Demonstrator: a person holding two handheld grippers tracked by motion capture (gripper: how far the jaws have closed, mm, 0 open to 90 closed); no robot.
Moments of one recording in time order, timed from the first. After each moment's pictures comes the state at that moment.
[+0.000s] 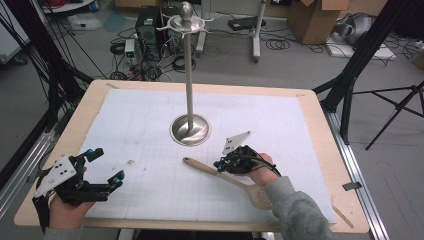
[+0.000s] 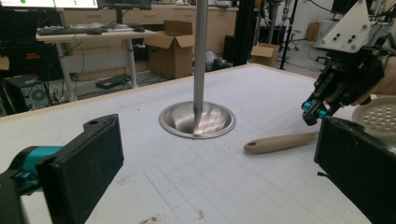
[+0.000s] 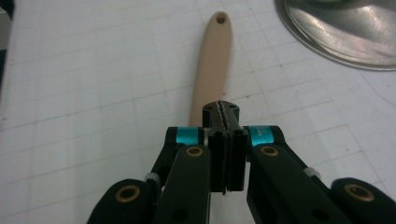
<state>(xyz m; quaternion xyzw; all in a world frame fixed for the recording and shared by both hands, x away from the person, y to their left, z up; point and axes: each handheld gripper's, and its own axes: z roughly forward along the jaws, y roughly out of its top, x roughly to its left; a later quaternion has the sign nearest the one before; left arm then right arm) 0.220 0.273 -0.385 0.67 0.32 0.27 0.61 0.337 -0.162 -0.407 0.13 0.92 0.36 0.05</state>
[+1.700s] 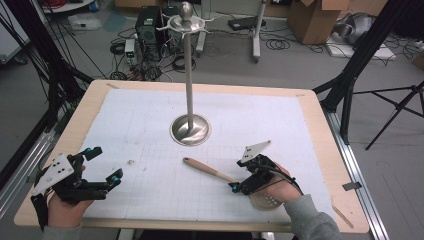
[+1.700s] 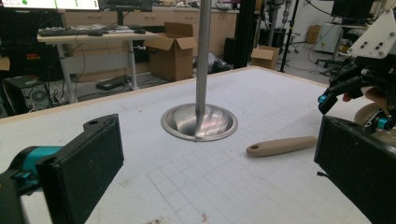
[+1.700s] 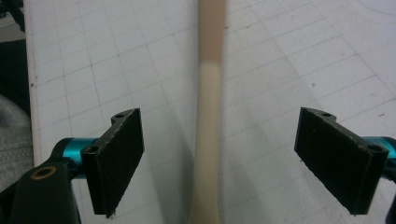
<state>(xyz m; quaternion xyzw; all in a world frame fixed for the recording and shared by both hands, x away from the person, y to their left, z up) 0.222 0.276 -0.384 0.67 0.32 0.27 0.61 0.308 -0.205 -0.410 0.20 0.92 0.35 0.04</state>
